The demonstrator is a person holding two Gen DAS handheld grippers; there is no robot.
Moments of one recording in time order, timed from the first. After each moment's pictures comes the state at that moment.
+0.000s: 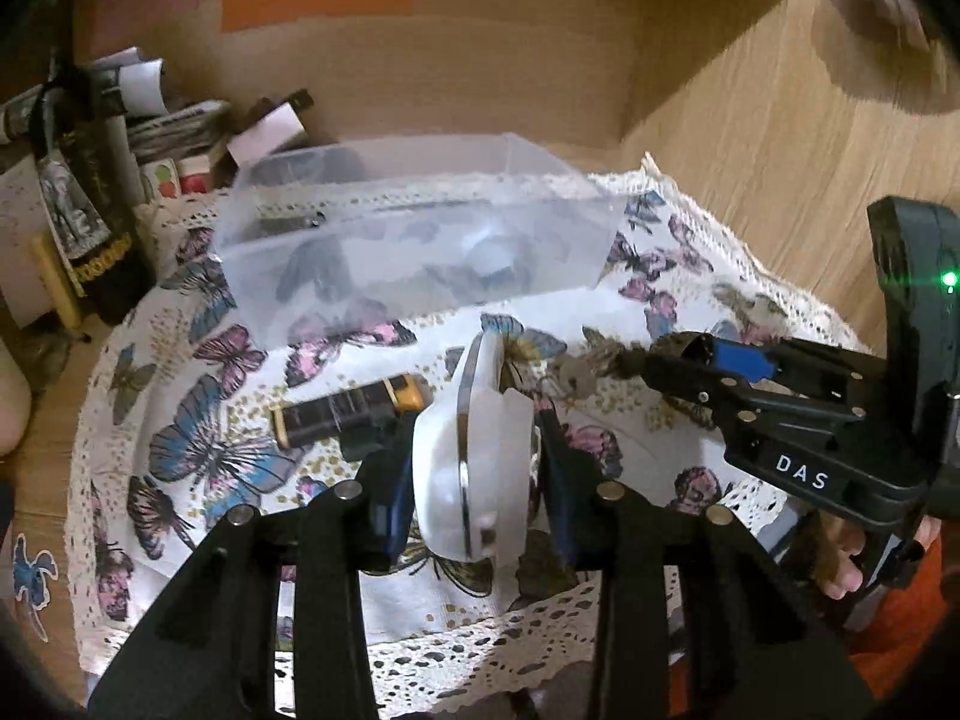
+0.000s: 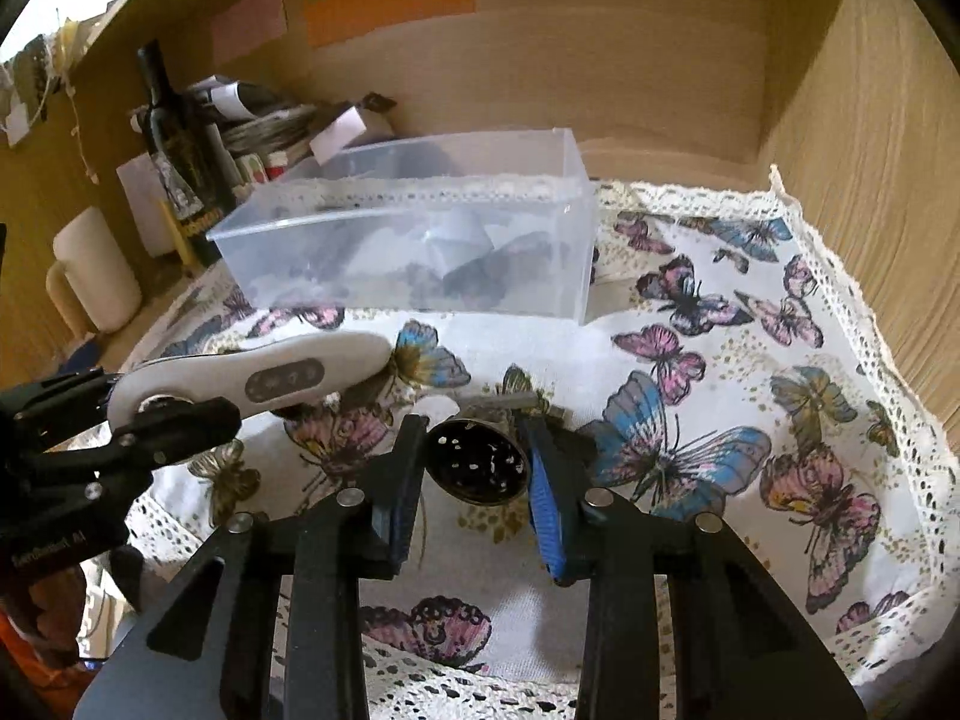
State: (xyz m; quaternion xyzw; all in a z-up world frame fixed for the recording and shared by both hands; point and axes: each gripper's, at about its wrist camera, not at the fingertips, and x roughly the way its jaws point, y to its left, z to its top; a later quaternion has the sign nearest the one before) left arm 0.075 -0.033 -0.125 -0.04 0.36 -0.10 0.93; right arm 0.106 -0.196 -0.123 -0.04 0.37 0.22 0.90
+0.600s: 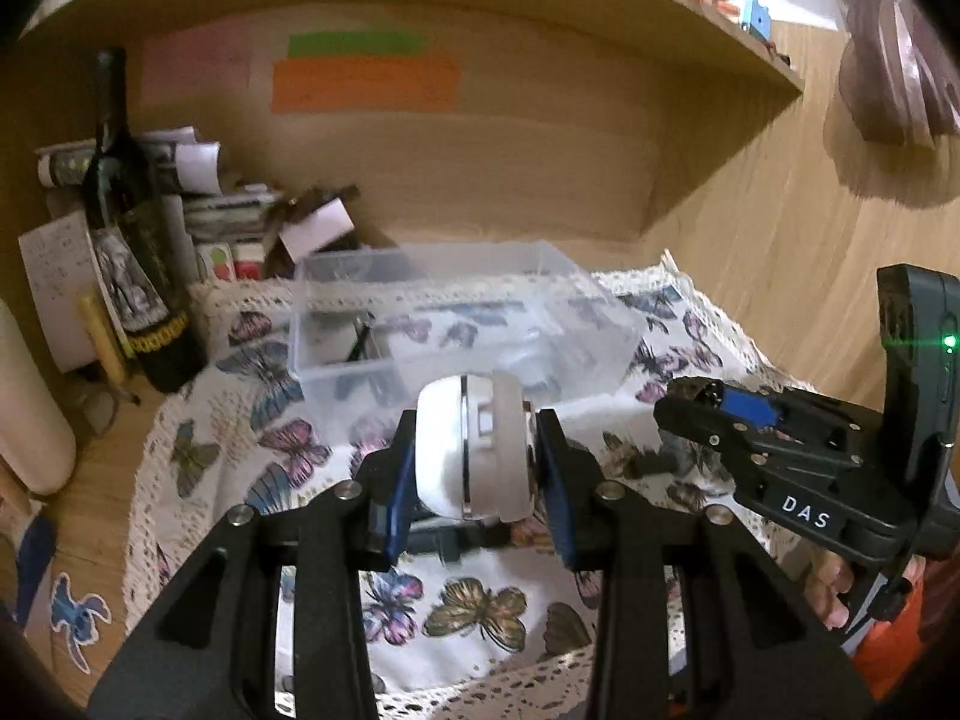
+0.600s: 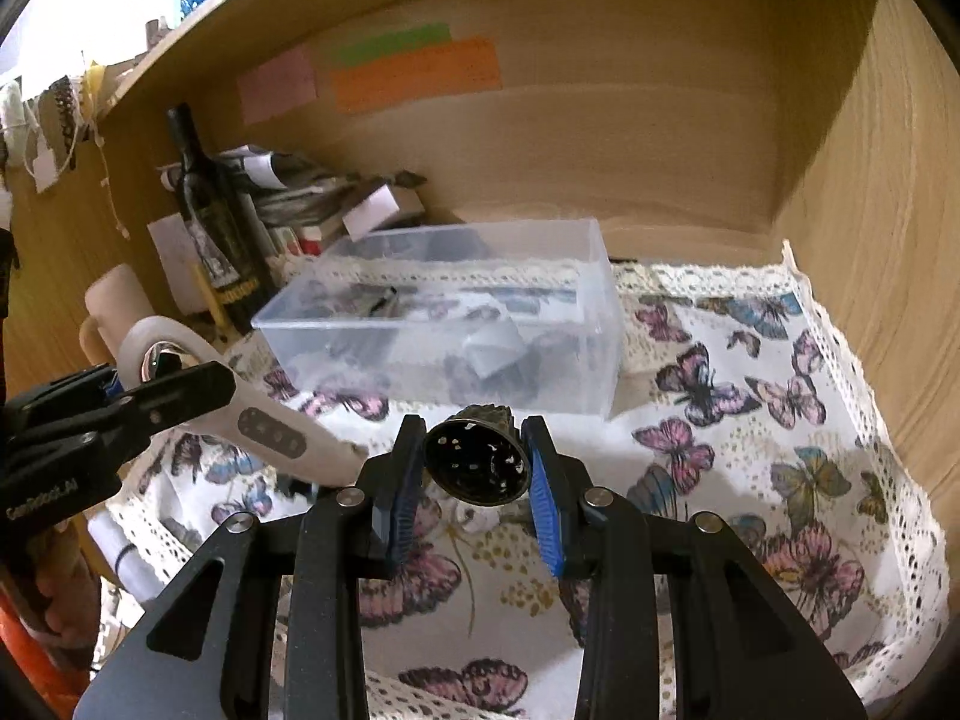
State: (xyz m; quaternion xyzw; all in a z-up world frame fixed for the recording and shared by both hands) left arm 0.073 -0.005 -0.076 -0.06 0.28 -0.07 0.95; right arm 0.110 -0.182 -0.085 -0.02 0.32 0.24 0.92
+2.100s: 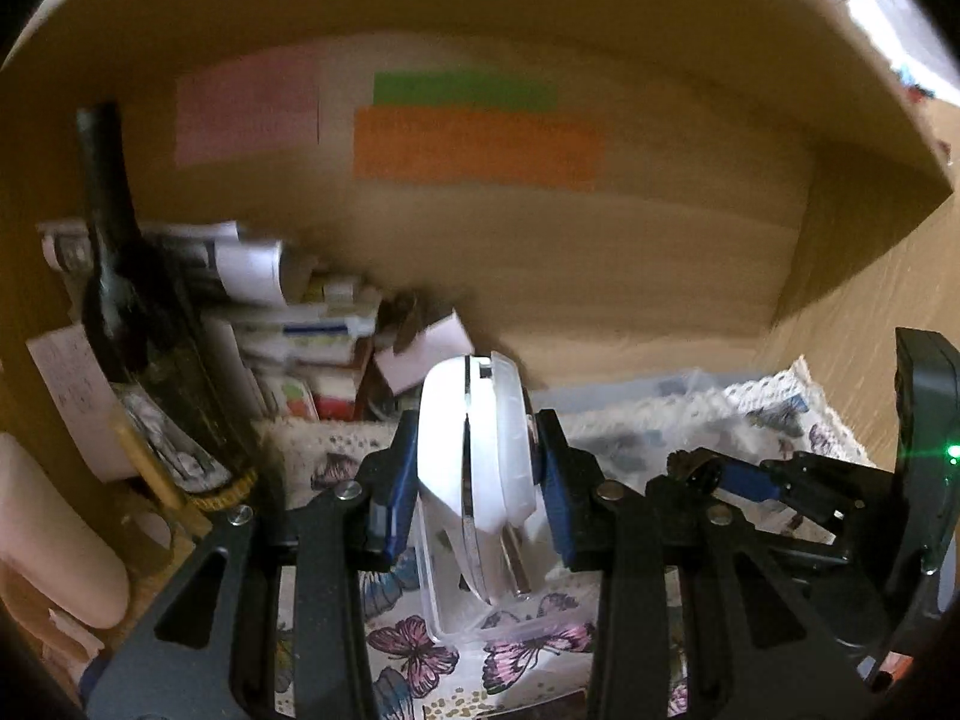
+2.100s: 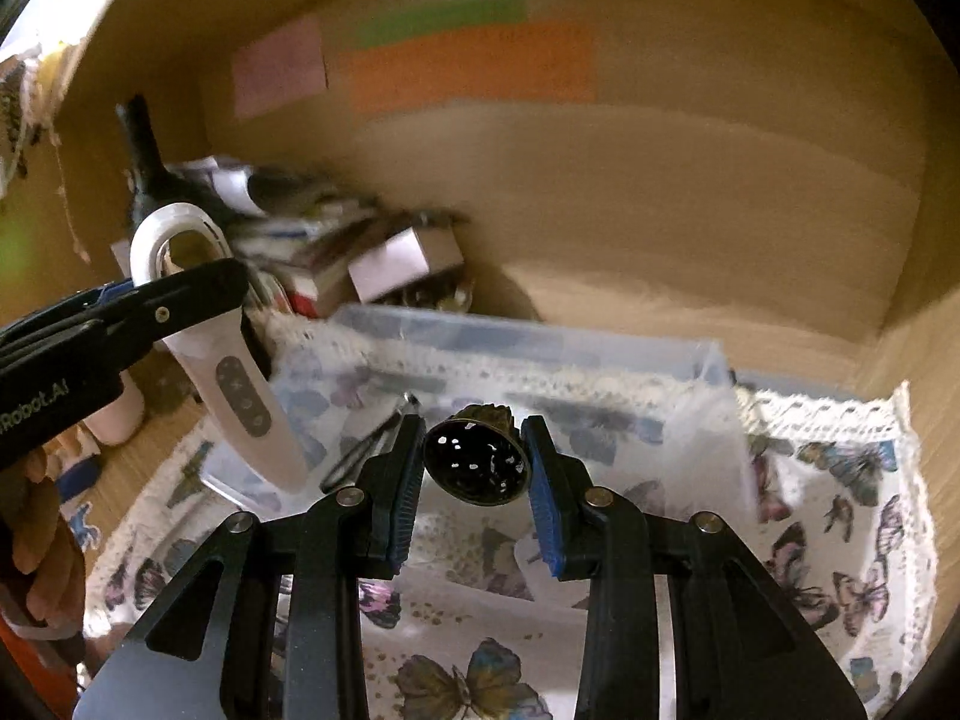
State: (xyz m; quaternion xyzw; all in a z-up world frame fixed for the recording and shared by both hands) left arm 0.191 0.056 -0.054 -0.06 0.26 0.02 0.96; right arm 0.221 -0.094 -0.087 -0.06 0.33 0.27 0.90
